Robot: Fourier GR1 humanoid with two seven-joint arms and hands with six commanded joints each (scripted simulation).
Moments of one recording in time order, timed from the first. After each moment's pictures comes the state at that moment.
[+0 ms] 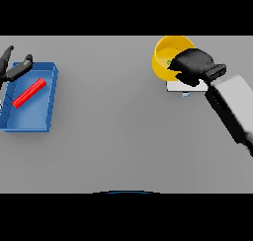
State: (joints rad) left arm -0.50 0.61 -0.11 -1.20 0.00 -0.05 0.49; right arm -0.81 -0.53 0.48 -1.09 0.81 0.42 -0.10
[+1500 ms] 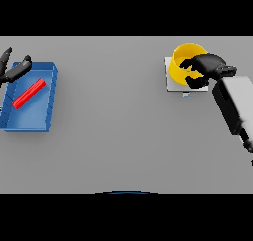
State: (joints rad) left arm -0.49 0.62 -0.11 -1.21 0.00 -0.05 0.53; right arm -0.88 -0.45 0.36 -0.64 0.80 0.33 -0.15
